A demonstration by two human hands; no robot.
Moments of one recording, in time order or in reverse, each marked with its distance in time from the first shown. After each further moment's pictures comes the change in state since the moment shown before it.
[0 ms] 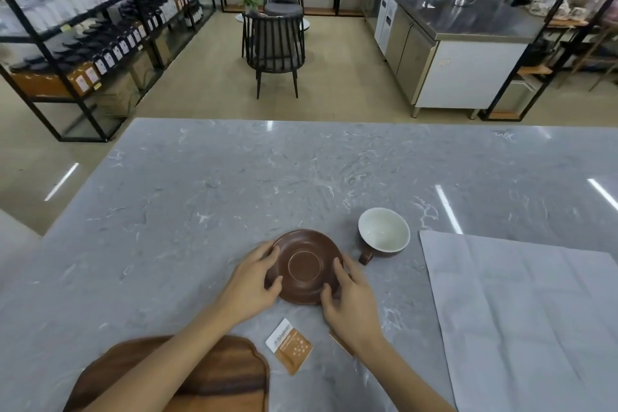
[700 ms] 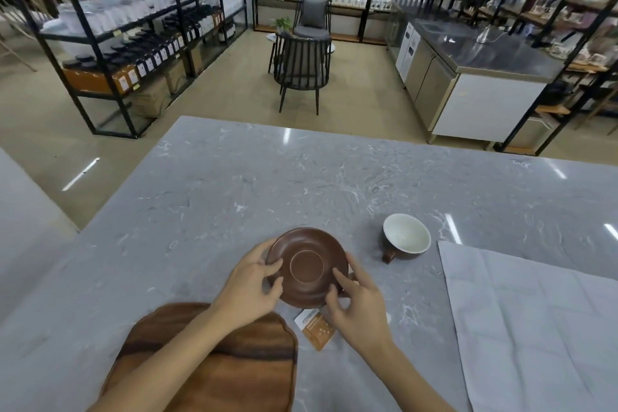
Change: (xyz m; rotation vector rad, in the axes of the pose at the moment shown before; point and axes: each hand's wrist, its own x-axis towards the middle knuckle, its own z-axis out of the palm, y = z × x) left_hand -0.076 -0.013 -0.034 -0.156 0.128 -0.054; right_hand -0.037 -0.050 -0.005 0.043 0.074 -0.171
